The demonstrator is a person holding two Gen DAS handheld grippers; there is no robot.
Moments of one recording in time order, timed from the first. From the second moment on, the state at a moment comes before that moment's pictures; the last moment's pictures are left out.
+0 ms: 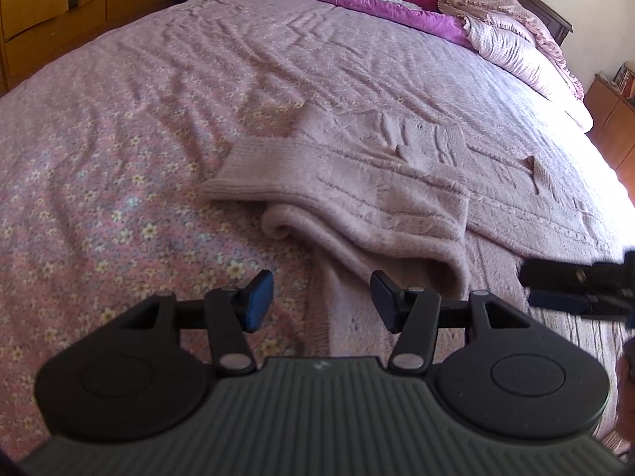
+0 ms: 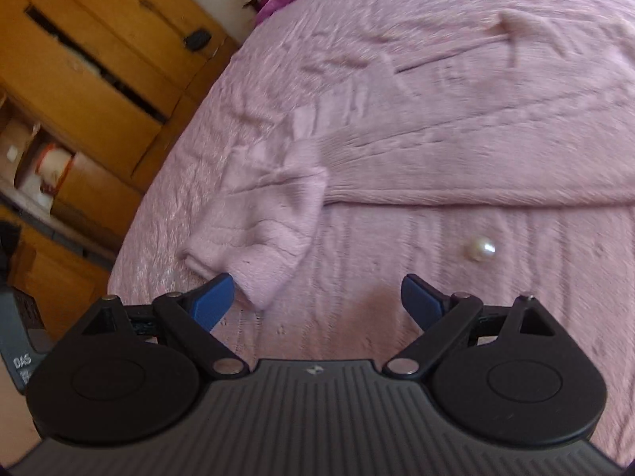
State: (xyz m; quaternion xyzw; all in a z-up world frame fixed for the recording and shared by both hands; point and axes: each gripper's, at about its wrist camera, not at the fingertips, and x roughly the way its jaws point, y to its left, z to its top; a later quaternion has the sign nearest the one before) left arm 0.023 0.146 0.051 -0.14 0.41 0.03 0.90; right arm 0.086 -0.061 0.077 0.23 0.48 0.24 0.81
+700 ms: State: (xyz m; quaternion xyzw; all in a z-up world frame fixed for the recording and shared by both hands) left arm 0.035 0.152 0.034 -0.14 0.41 0.03 0.90; right arm 0.138 0.021 0.074 0.19 0.49 0.29 0.80
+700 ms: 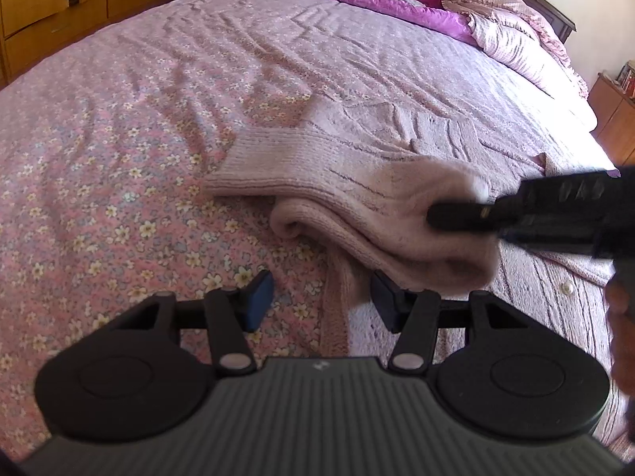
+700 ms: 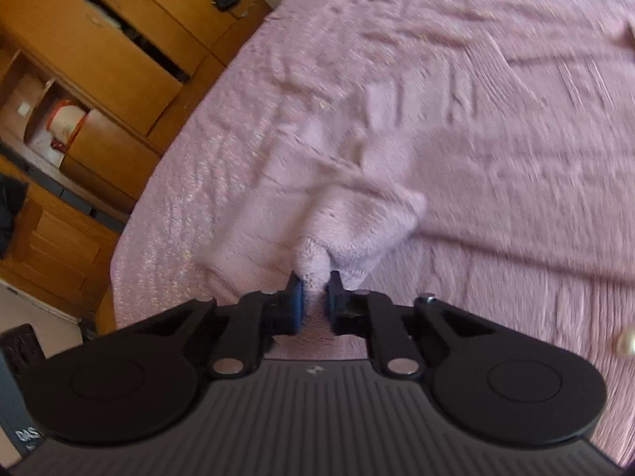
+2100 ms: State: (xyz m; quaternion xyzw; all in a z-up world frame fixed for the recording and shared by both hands) left arm 0.066 0.116 0.028 -0.05 0.41 0.02 0.91; right arm 0.103 -0.071 0.113 0.00 0.36 0.15 0.92
